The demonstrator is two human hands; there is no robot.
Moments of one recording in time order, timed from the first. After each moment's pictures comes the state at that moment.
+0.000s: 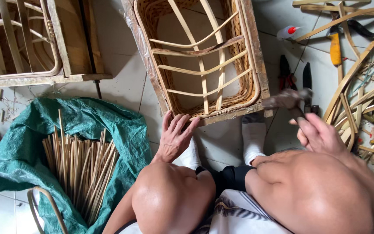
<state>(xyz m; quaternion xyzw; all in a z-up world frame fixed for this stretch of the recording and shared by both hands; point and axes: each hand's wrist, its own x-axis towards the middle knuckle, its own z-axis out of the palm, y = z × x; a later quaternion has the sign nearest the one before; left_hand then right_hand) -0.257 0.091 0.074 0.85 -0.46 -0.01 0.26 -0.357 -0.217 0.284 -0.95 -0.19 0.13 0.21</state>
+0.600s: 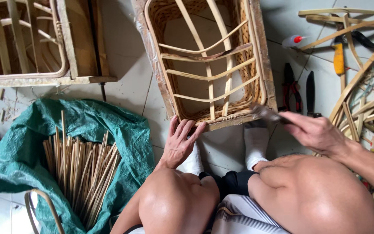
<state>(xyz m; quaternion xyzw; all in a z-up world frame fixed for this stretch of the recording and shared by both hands) -0.257 0.095 0.070 0.85 -0.46 -0.04 0.26 -0.381 -0.296 0.136 -0.93 -0.05 0.07 0.35</state>
